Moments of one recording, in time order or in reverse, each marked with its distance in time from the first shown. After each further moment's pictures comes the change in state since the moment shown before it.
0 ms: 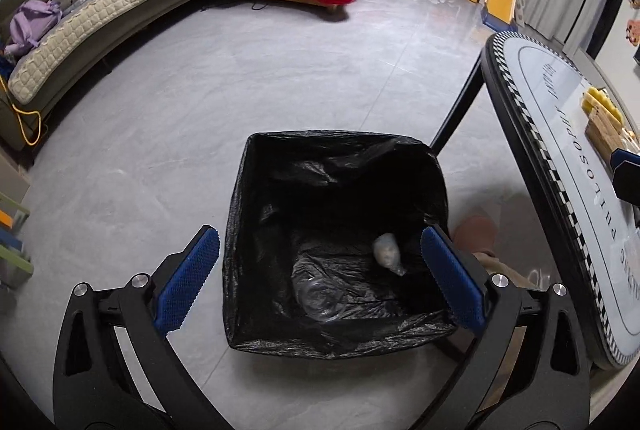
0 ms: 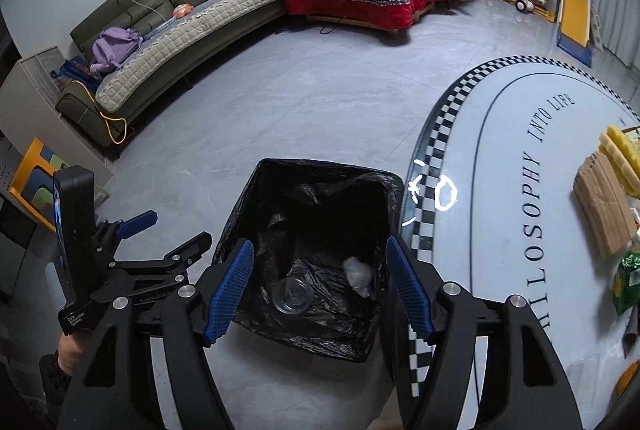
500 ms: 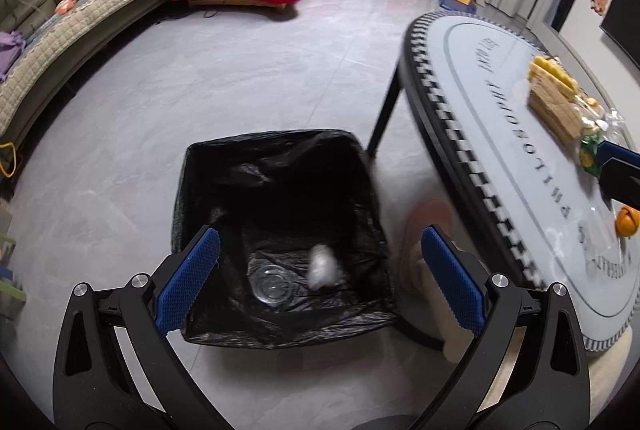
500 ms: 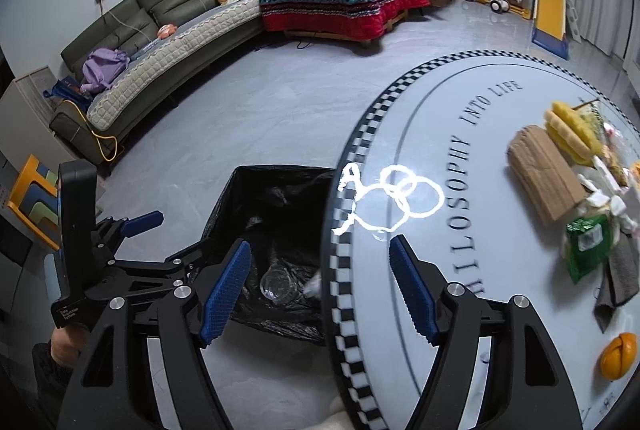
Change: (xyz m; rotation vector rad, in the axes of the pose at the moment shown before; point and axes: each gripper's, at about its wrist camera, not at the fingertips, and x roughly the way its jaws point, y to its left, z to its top) left arm -0.025 -0.082 0.002 0.114 0.014 -0.104; right arm -0.058 -0.059 -0.031 0.054 -0.058 -0.045
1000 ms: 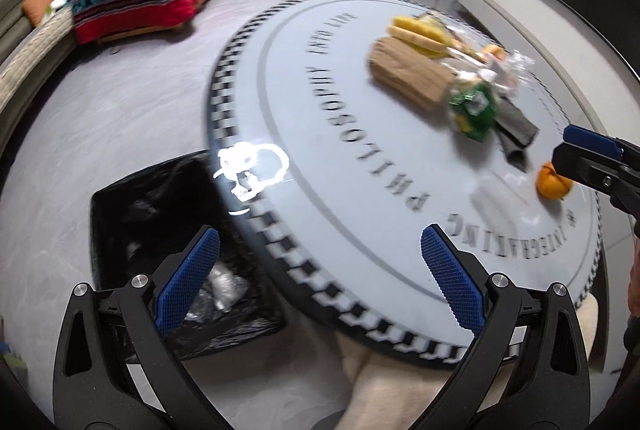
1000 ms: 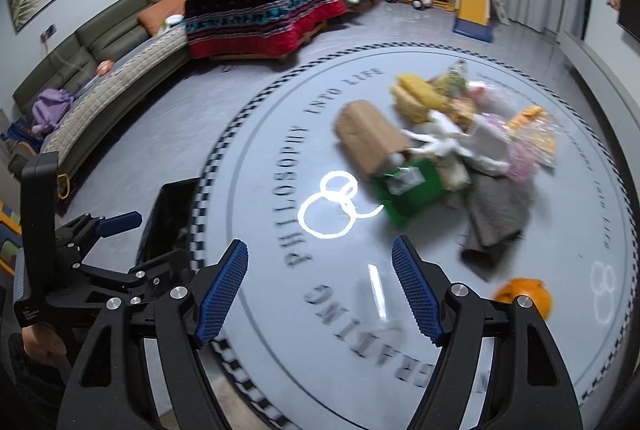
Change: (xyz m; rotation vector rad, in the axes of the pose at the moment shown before) left arm -0.013 -0.170 0.010 0.228 0.032 -0.201; right arm -0.086 -0.127 -0.050 0.163 -0.060 -0.214
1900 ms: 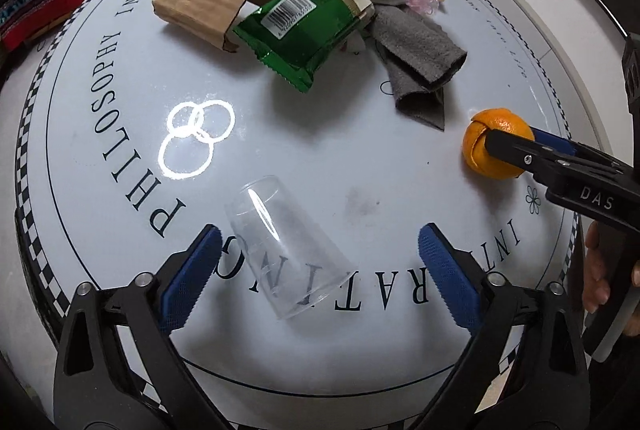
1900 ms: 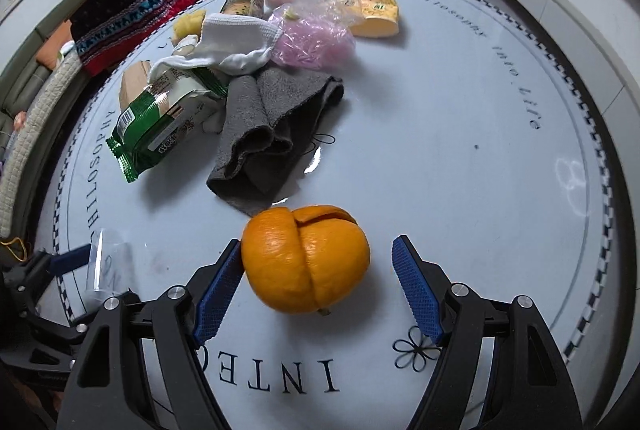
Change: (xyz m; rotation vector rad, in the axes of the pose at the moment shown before) left arm 0.095 -0.147 0.011 0.099 0.235 -0.127; right arm 0.046 -0.176 -0.055 0.287 0.159 -0.127
